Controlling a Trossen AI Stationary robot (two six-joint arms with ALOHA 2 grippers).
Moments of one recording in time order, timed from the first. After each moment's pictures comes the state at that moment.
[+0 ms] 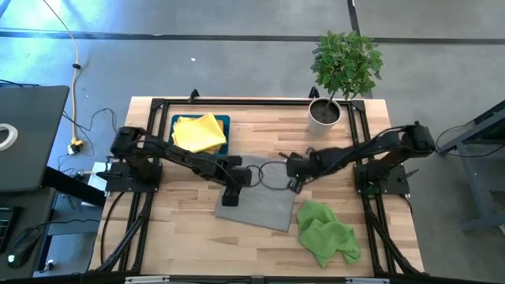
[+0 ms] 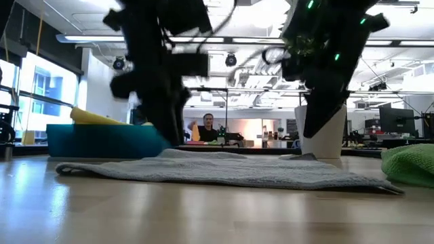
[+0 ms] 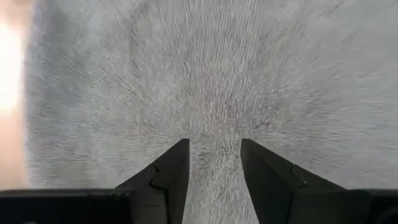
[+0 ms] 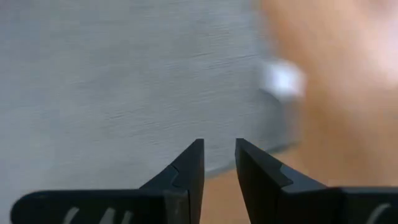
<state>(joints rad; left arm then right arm) -0.03 1.81 1.11 -0.53 -0.14 -0.03 0.09 1.51 0.85 -0.57 0.25 0.57</state>
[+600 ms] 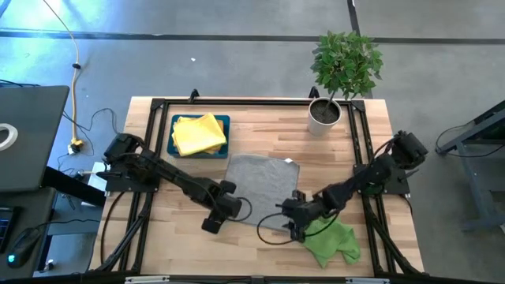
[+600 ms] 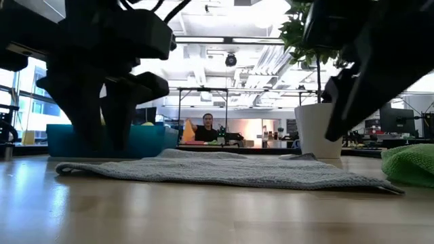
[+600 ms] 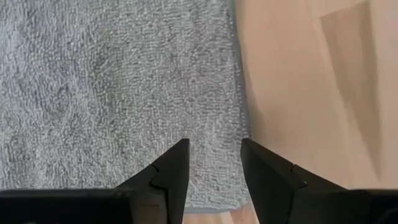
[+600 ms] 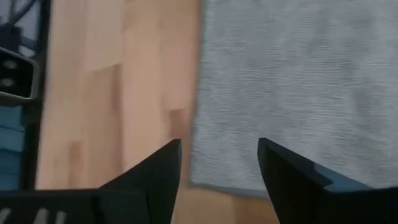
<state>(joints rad) -0.27 1.79 1.10 -0.63 0.00 -0.04 0.52 1.65 0.85 -0.11 0.14 0.65</state>
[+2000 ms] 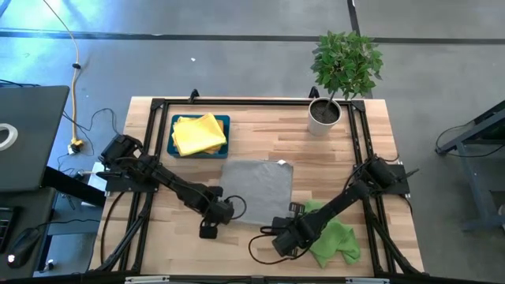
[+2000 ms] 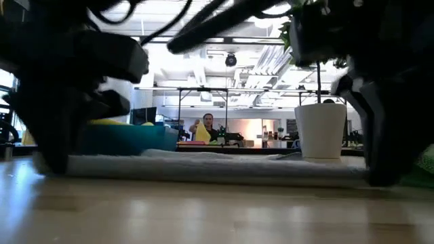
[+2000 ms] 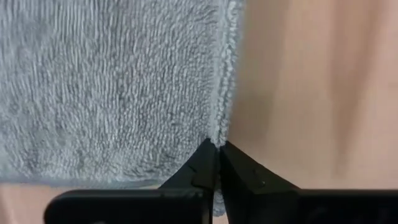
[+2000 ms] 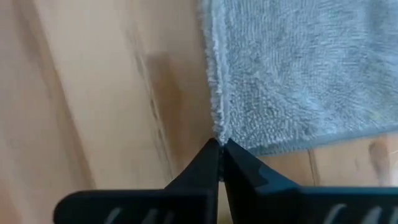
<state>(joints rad) -0.34 1.78 1.00 -0.58 0.04 -0.40 0.61 2.04 1.40 -0.80 0.19 0.80</state>
